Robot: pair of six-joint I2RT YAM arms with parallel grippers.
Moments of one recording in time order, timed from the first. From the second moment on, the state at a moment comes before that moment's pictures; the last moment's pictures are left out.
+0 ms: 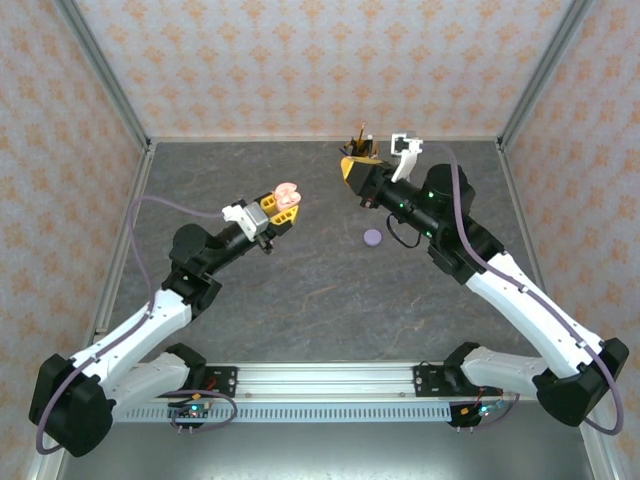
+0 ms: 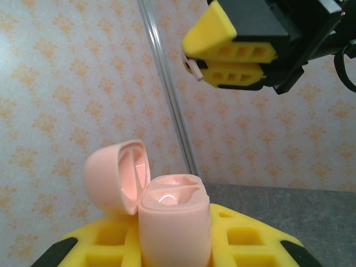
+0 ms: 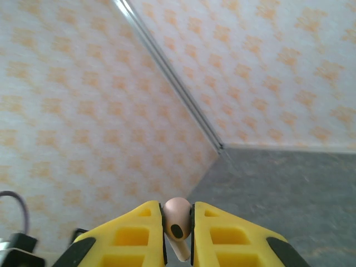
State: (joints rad) left arm -0.47 0.98 0.60 0.64 0.45 0.17; right arm 0.65 1.10 1.17 -0.01 -0.20 0.58
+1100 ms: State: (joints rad) left arm -0.52 1.05 0.63 0.75 0.37 0.14; right arm 0.75 1.24 0.99 0.47 -0.36 0.74
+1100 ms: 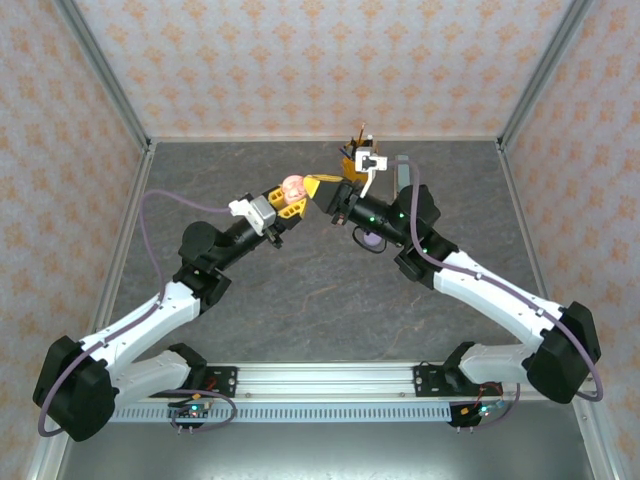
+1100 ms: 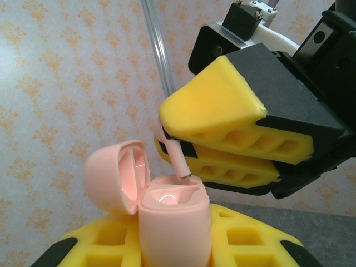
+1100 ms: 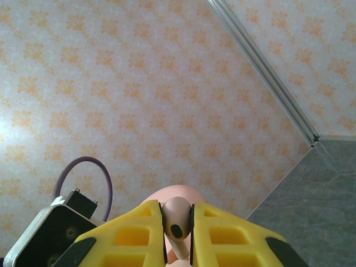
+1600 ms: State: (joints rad) left arm -0.52 1.05 0.64 0.75 0.37 0.14; right arm 0.75 1.25 0.99 0.48 -0.36 0.74
